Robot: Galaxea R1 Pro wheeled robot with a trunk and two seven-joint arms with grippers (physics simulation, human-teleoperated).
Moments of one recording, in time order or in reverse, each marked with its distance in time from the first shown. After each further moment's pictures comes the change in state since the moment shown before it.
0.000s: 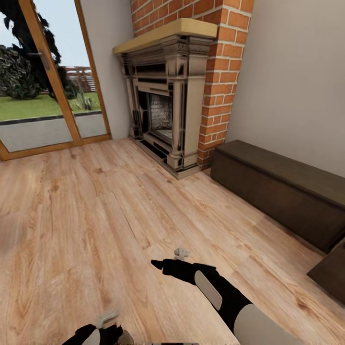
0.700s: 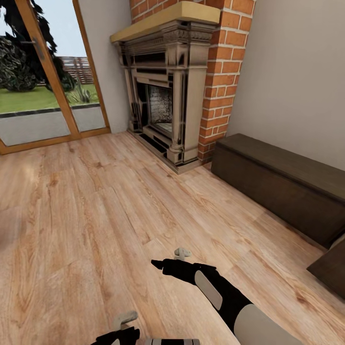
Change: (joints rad) left arm 0.000 -0.116 -0.113 0.058 -0.042 -0.173 0.020; right arm 0.000 -0.001 0.000 -0.001 0.001 0.001 0.001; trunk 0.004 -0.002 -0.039
